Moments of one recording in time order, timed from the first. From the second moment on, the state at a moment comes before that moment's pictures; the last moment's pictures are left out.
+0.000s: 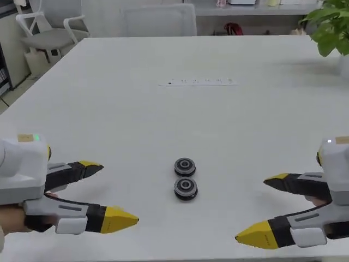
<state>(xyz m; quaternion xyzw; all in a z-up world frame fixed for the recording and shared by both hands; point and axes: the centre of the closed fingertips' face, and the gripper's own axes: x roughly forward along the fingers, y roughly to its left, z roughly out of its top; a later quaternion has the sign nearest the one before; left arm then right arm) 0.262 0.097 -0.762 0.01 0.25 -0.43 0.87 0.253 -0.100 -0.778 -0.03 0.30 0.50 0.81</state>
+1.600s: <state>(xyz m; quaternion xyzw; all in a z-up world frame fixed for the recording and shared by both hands) 0.321 0.053 -0.625 0.06 0.13 -0.47 0.87 0.327 -0.097 -0.635 -0.01 0.15 0.51 0.85</state>
